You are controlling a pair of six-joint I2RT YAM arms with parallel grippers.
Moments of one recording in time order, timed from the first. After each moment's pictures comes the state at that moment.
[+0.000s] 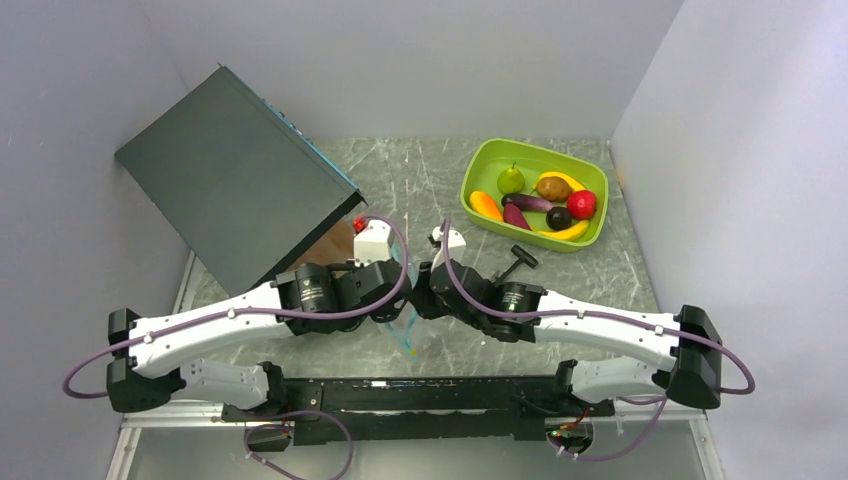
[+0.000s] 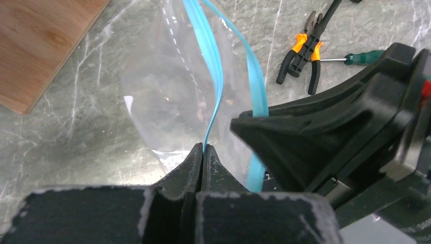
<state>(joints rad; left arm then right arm) -1.25 1.21 1.25 -0.98 -0.60 -0.97 1.18 1.19 0.90 -0.31 0.34 0.77</state>
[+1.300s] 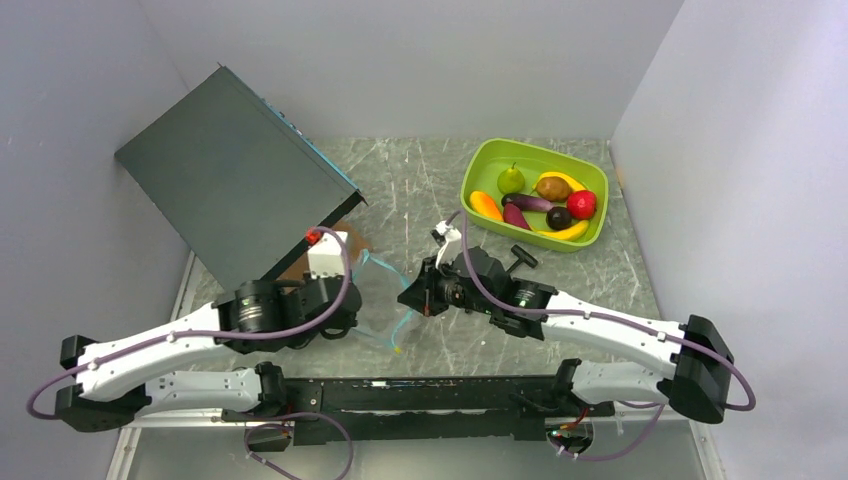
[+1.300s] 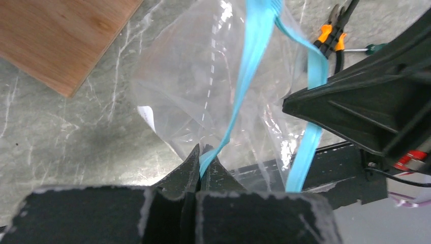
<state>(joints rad) -1.27 0.95 1.10 -1.08 -0.62 -0.97 1.06 1.12 0.77 -0.03 -0.01 0.72</state>
